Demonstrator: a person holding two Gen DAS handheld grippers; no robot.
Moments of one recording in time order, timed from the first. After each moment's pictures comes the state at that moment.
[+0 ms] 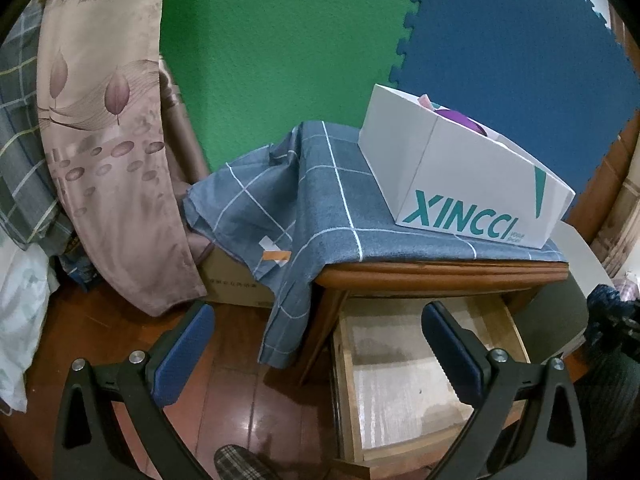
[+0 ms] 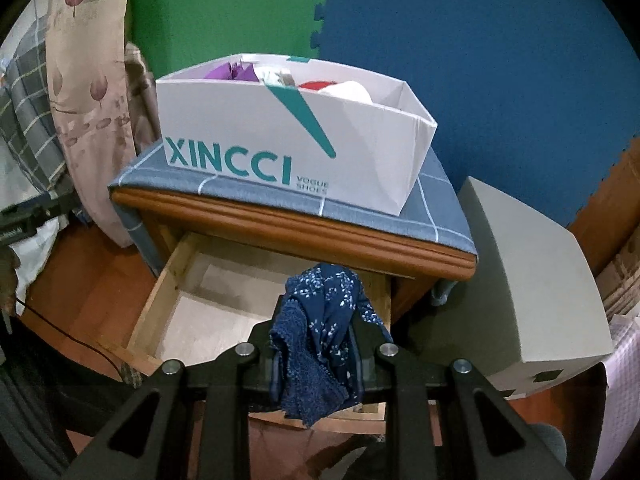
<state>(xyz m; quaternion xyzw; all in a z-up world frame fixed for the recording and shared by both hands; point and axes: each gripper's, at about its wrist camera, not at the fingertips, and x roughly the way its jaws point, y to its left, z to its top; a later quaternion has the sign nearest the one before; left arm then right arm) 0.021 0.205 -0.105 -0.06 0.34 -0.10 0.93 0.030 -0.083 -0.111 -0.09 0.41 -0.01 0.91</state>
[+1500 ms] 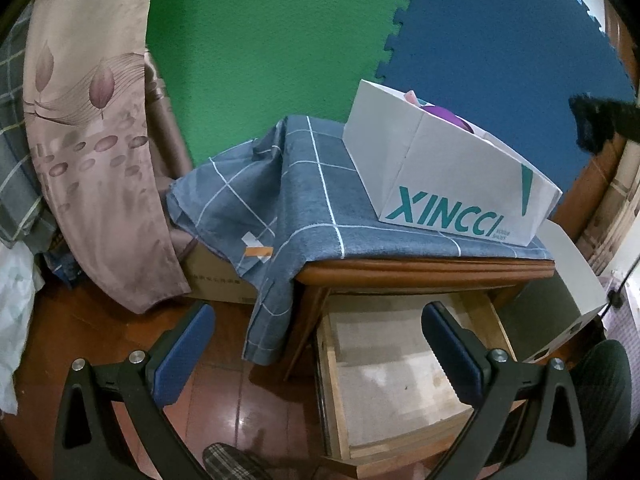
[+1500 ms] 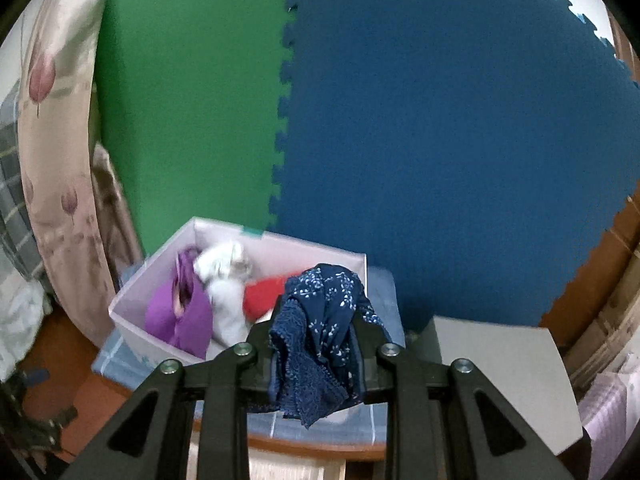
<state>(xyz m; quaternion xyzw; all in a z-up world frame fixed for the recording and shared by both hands) 0.026 0.200 -0.105 -0.08 0.34 -0.12 0.93 0.158 -0.099 0.058 -0.09 0.29 -0.03 0.95</state>
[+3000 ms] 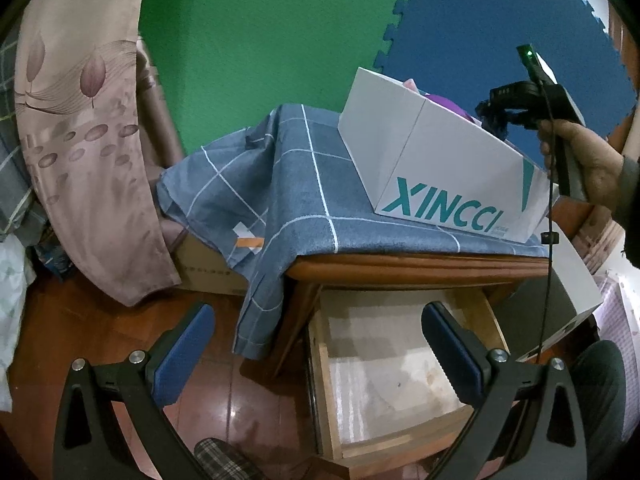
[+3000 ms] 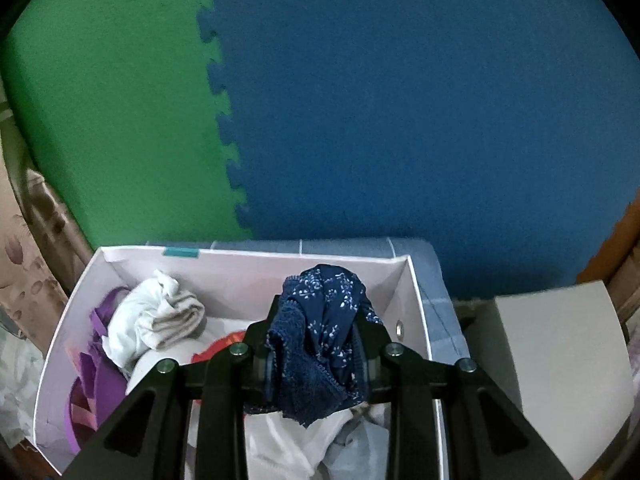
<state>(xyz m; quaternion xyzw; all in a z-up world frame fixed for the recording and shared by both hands) 0.033 0.197 -0.114 -0.08 0.36 -0.14 0.92 0.343 -0.127 -0.037 0.02 0.39 -0.07 0.92</state>
